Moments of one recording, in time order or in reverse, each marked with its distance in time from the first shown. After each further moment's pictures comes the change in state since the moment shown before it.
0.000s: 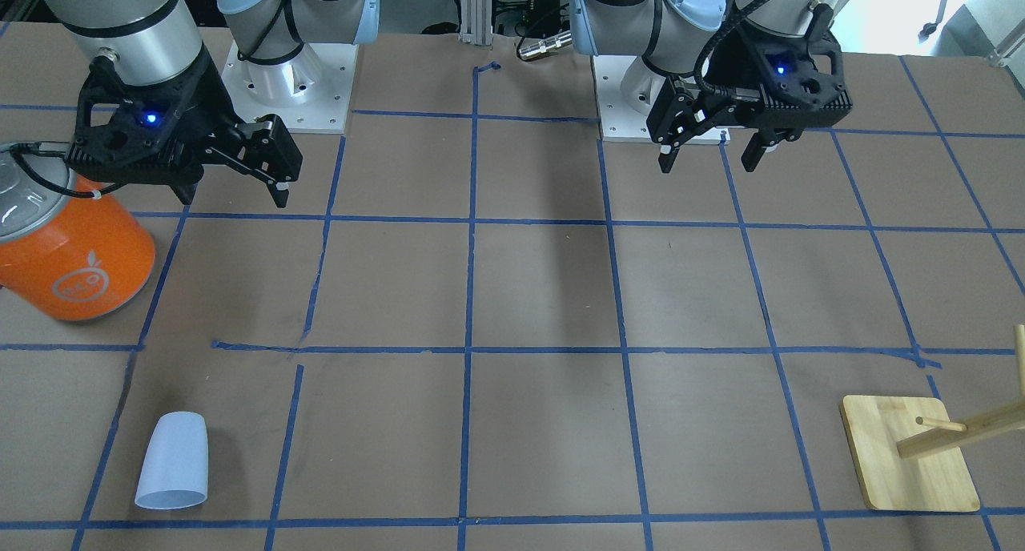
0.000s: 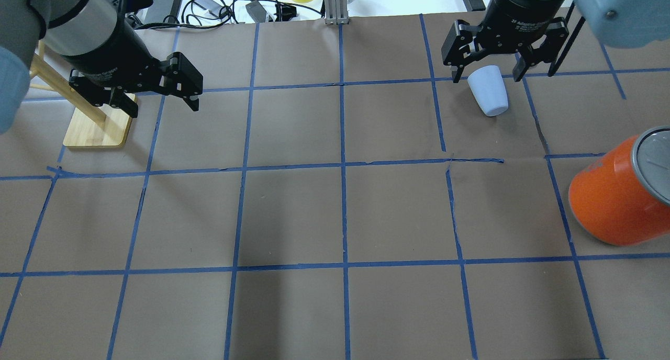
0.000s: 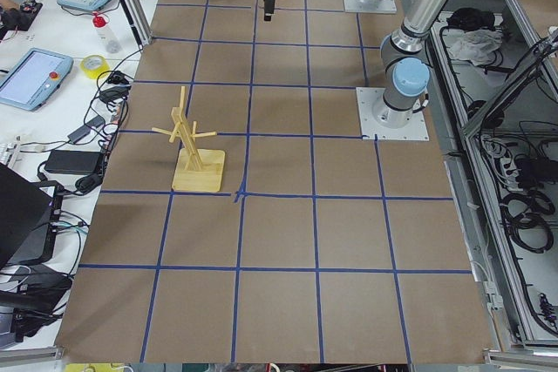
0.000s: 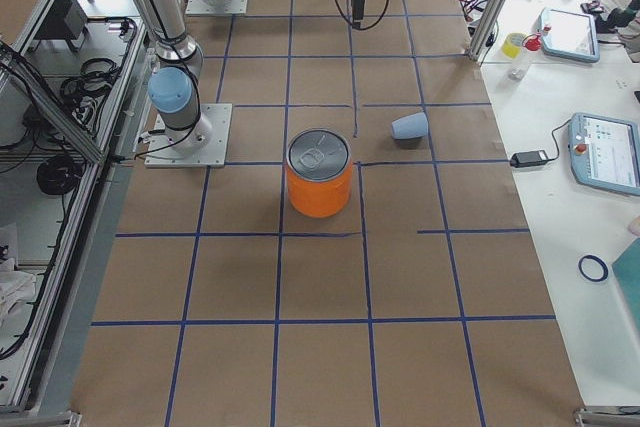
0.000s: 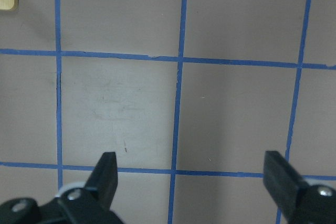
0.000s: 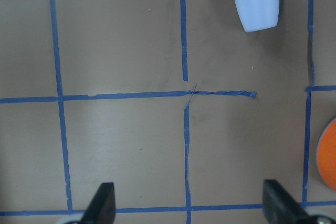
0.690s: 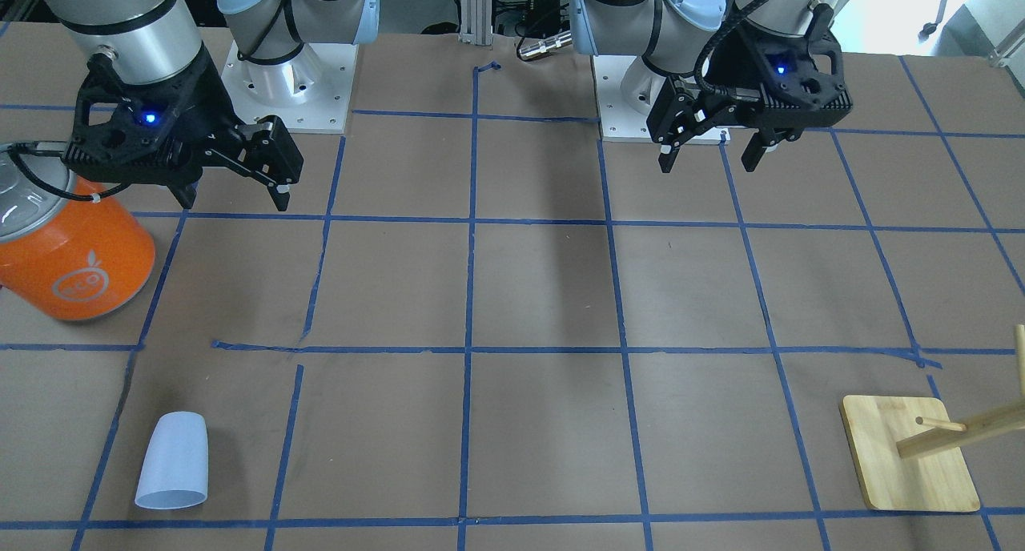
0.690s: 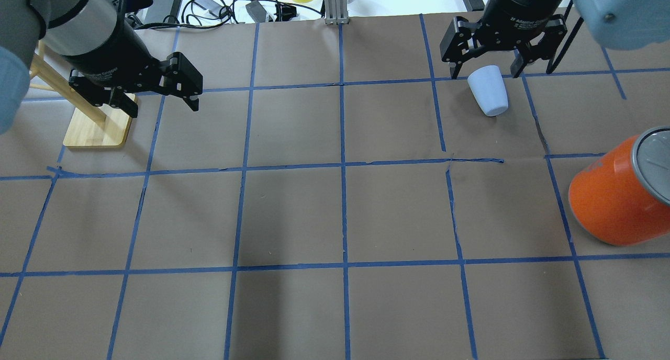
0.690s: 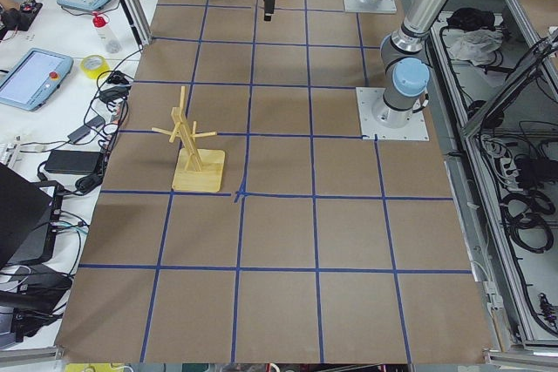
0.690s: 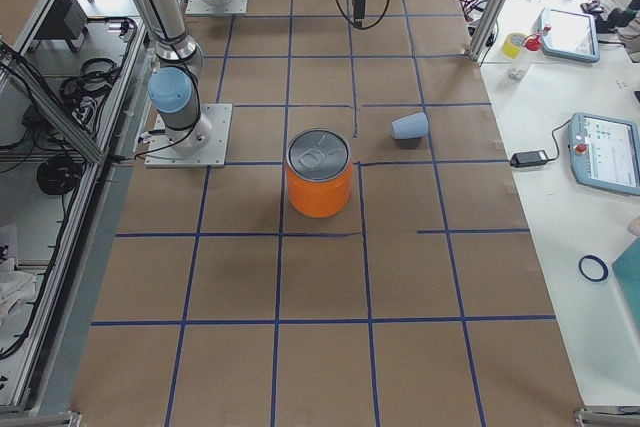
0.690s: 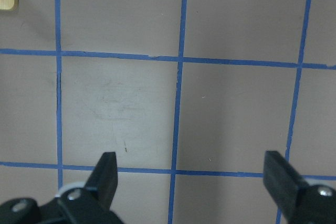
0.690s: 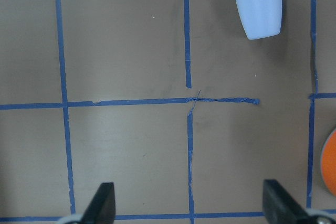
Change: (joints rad) left arm 0.000 0.000 0.000 0.000 0.000 0.000; right arm -0.001 0.002 0.002 -0.025 0.011 -0.003
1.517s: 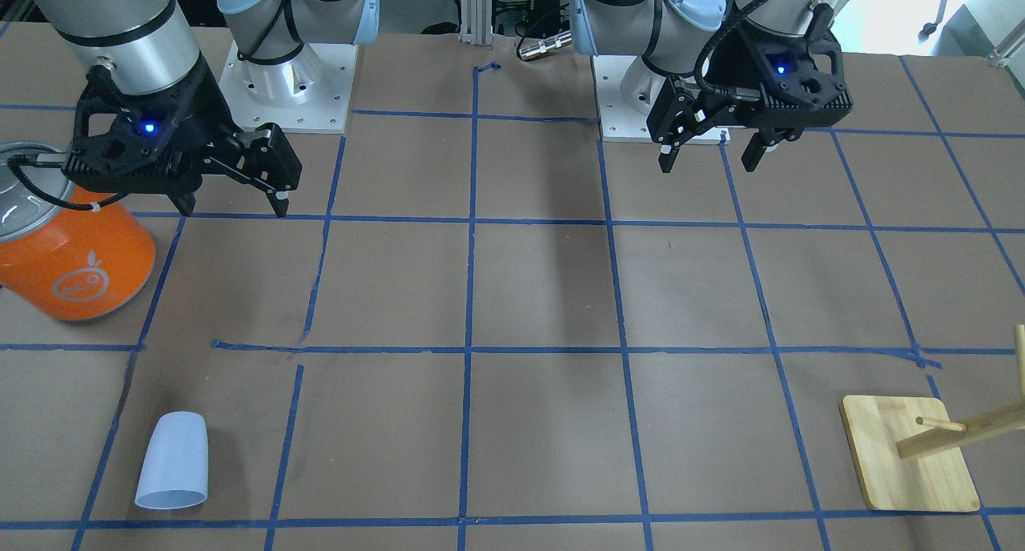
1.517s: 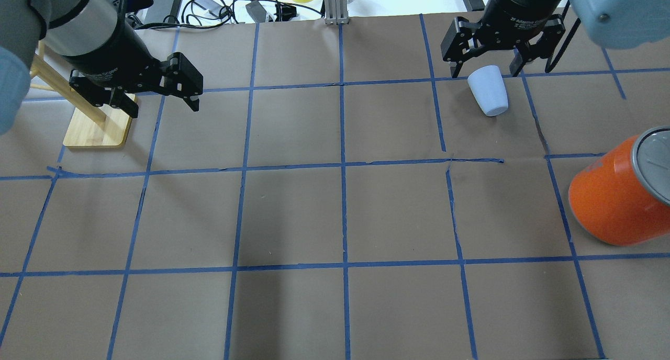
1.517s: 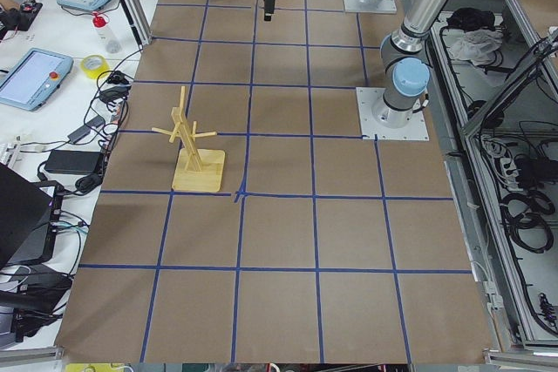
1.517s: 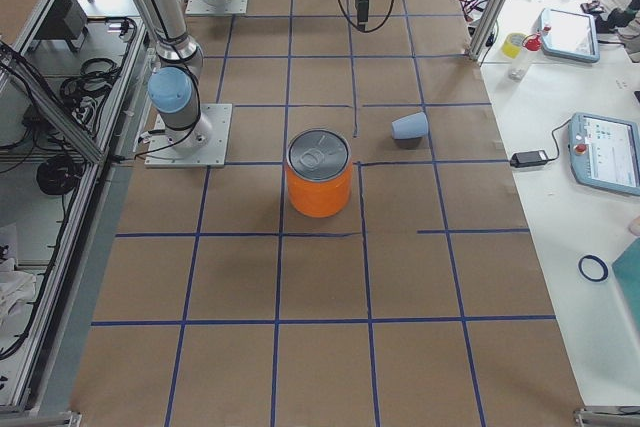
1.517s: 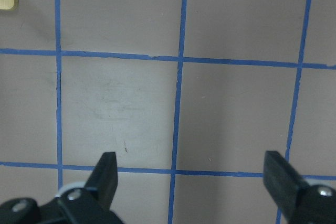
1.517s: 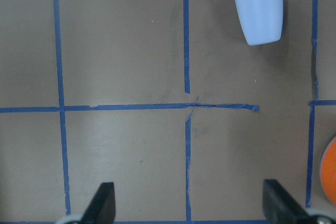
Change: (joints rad) left arm -0.001 0.000 -0.001 0.000 0.000 0.000; right arm -0.018 0.017 0.003 -0.039 0.002 -0.023
